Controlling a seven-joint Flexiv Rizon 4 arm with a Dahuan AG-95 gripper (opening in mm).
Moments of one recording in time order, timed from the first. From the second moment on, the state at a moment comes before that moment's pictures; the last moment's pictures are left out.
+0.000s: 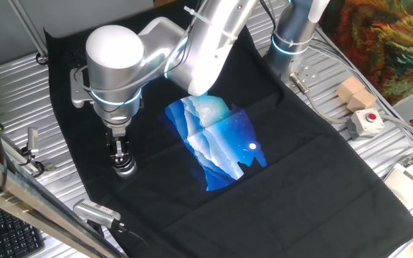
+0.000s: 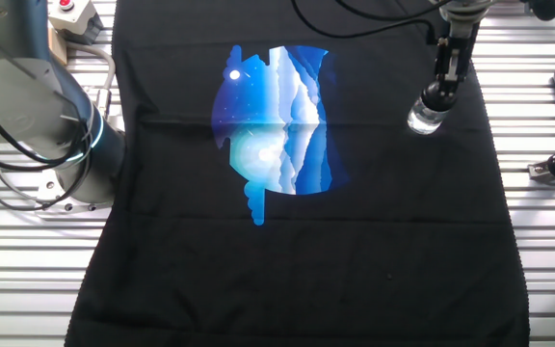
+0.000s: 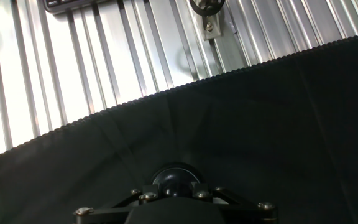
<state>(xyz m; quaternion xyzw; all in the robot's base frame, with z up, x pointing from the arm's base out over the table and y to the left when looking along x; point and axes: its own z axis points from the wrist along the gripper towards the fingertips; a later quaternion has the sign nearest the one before) 0.663 0.106 0.132 0.12 0.99 -0.01 0.10</state>
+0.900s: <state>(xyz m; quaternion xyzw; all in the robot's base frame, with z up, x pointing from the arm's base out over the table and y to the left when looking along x) 0.664 0.106 0.131 0.13 0.99 -0.01 0.10</state>
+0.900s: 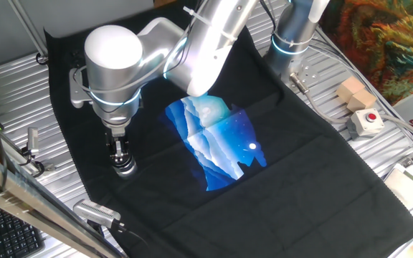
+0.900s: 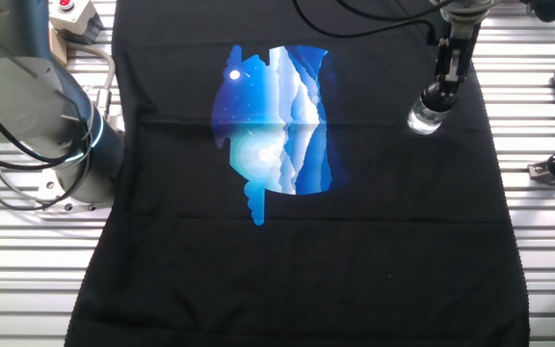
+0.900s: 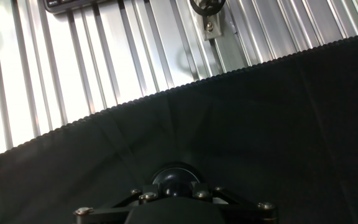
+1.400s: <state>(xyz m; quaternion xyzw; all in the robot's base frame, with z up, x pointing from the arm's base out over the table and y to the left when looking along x) 0.666 0.101 0.132 0.12 0.99 -0.01 0.10</state>
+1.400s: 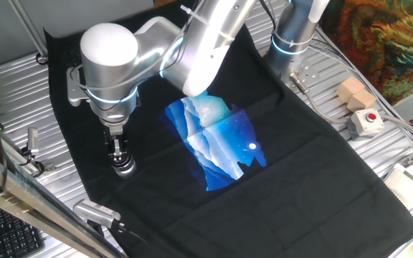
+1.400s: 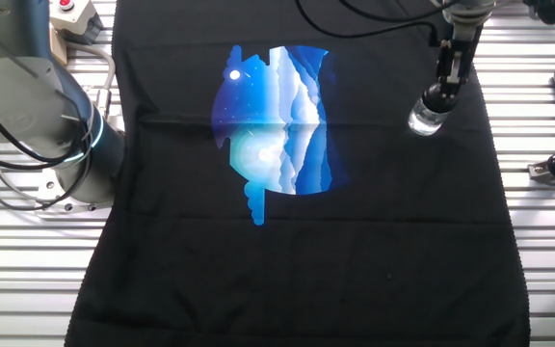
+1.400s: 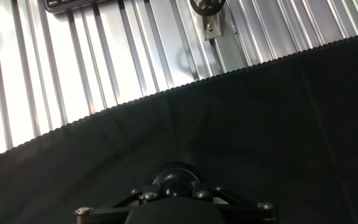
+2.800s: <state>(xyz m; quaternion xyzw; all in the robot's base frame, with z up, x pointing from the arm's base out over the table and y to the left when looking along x) 0.666 0.101 0.132 0.13 0.99 -0.02 0.10</state>
